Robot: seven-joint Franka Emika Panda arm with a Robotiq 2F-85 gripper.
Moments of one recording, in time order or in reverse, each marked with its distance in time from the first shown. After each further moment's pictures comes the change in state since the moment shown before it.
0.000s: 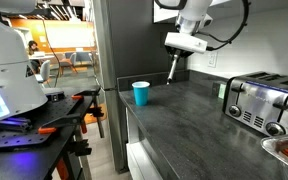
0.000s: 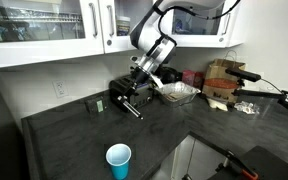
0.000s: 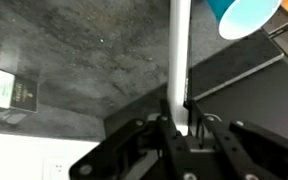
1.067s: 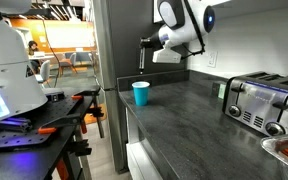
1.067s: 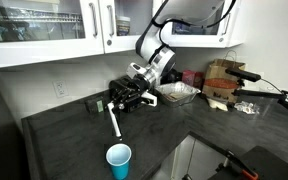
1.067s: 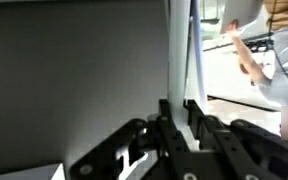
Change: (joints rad) arm 0.267 0.068 -0.334 0.054 0.239 -0.821 -0.751
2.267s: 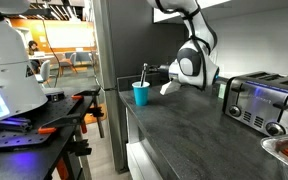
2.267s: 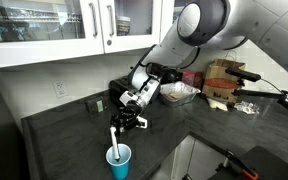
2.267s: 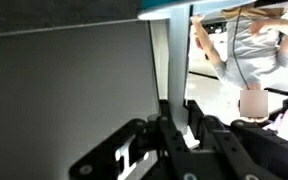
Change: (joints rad) arm 0.065 0.531 -0.044 0.487 -0.120 -0.232 -0.049
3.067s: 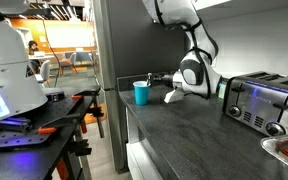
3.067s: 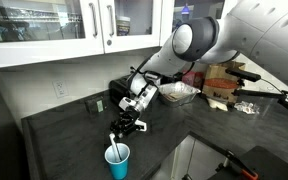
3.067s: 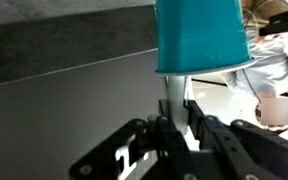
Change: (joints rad) arm 0.010 0.128 0.000 0.147 -0.025 0.053 0.084
